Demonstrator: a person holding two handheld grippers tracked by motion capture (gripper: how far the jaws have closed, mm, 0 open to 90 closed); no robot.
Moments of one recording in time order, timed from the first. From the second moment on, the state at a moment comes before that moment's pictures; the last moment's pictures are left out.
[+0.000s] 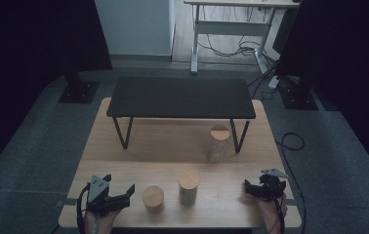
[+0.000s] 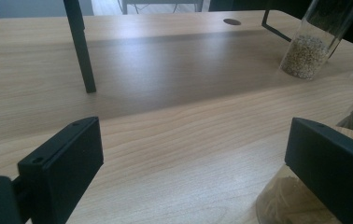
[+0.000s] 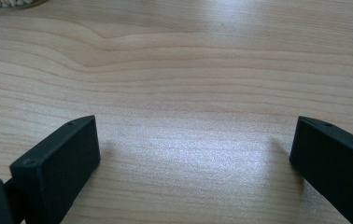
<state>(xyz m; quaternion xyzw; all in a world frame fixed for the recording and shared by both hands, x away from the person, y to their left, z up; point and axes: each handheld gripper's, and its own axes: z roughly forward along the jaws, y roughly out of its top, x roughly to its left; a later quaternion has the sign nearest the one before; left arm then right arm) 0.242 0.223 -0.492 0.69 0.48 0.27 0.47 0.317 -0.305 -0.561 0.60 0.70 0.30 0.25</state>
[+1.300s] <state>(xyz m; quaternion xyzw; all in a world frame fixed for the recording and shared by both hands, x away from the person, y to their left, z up) 0.234 0.187 -0.494 0.69 0.47 0.28 0.47 0.317 -0.305 -0.561 0.60 0.70 0.30 0.25</state>
